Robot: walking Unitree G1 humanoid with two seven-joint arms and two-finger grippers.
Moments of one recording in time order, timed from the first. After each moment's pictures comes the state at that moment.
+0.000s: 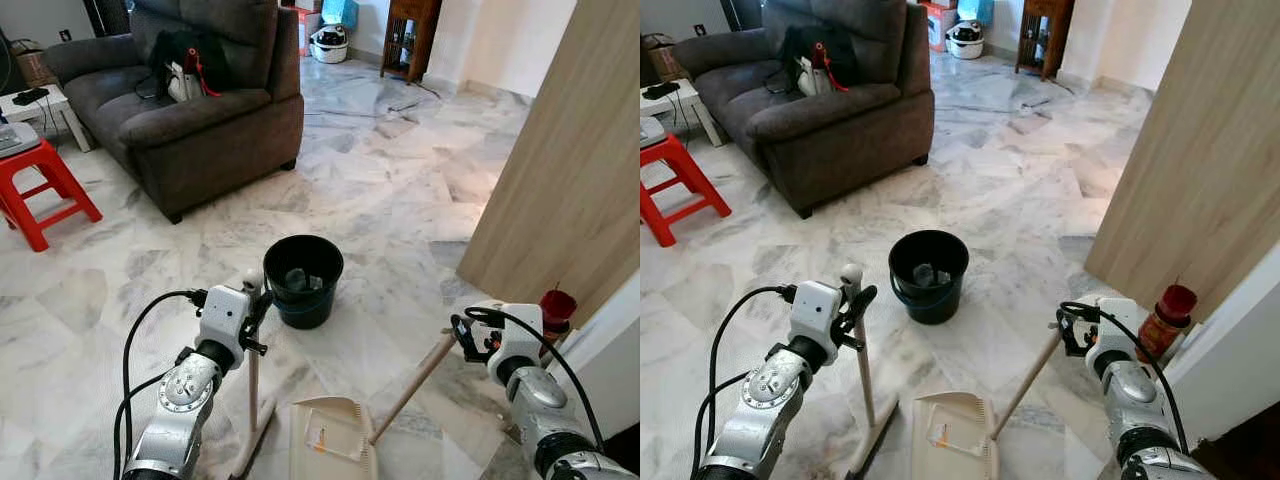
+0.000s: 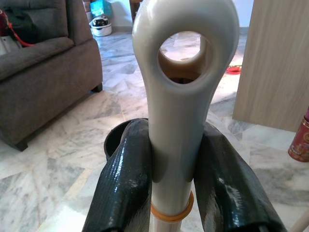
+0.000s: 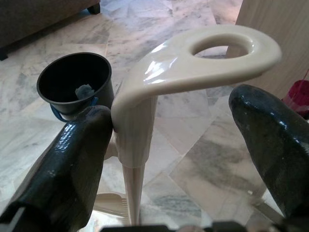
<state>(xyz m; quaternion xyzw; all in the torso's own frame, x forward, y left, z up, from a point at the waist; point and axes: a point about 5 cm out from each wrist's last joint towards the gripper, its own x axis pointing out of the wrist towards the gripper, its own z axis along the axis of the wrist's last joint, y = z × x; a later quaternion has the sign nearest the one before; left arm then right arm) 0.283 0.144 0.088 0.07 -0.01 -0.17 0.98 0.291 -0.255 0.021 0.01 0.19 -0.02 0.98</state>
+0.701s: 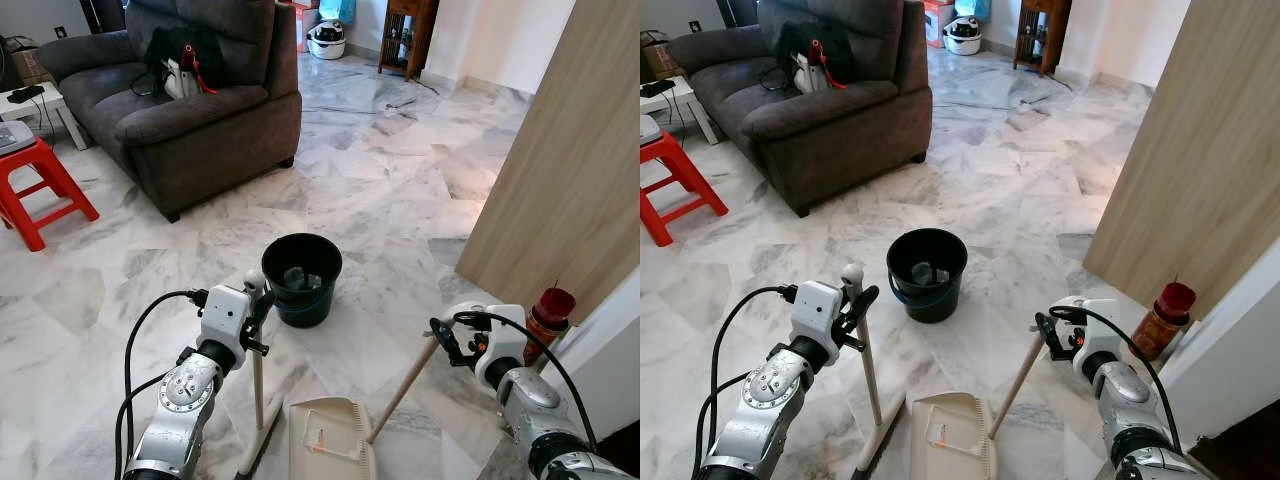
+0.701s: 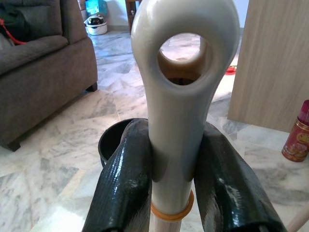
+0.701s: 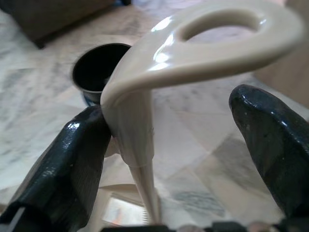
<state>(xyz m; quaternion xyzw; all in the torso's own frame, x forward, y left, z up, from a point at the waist) 0.283 0.143 0.088 0.06 -0.01 -0.18 0.98 0.292 -0.242 0.018 0.03 0.20 0.04 0.98</state>
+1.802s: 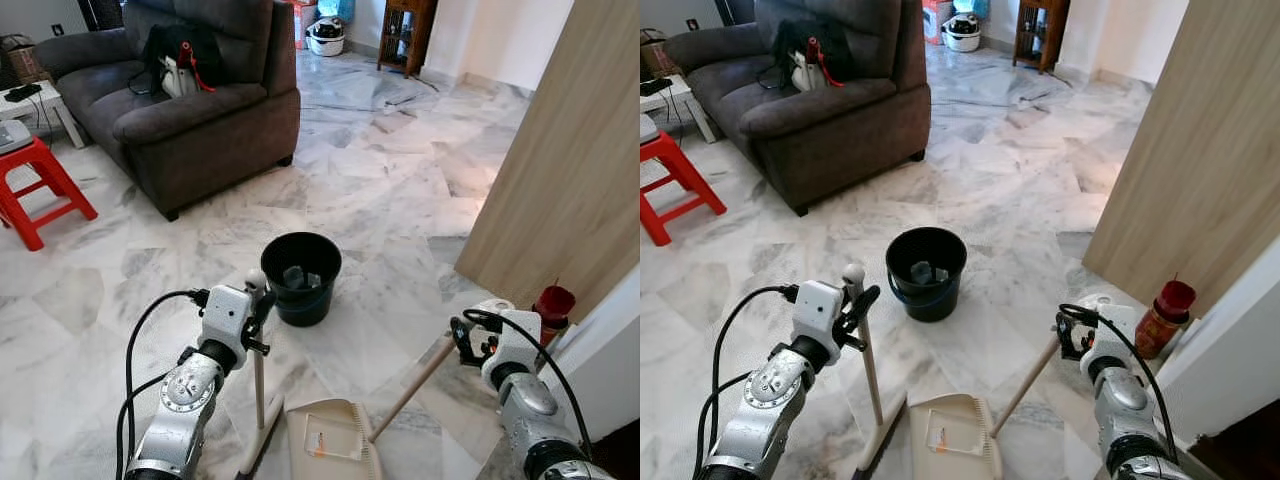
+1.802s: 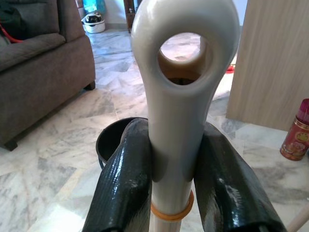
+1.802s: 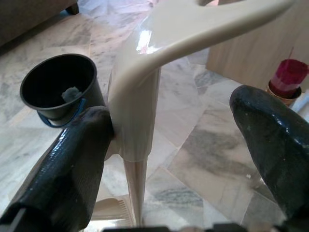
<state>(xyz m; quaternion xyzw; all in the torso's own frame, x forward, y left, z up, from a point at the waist) 0.284 0.142 0.088 0.06 -0.01 -0.18 0.98 0.286 -0.249 0.012 0.04 0.19 -0.07 0.98</state>
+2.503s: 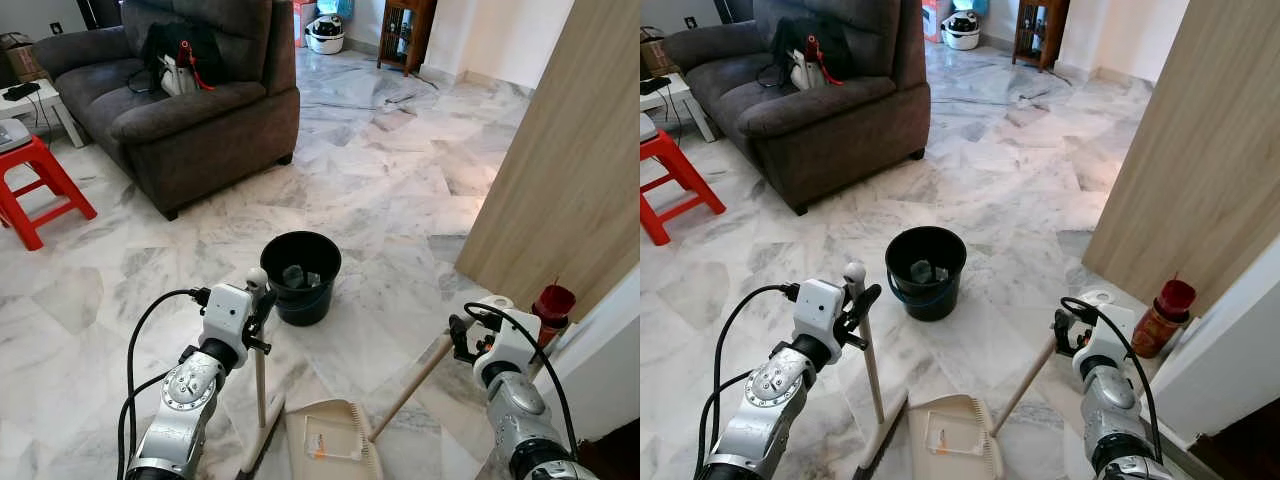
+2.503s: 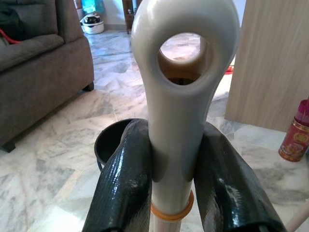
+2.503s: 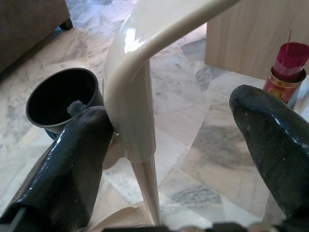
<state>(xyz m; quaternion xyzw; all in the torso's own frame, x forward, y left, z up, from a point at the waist) 0.285 0.140 0.089 0.06 -0.01 -0.18 0.98 0.290 -0.236 0.012 0.09 0.18 -0.10 0.97</state>
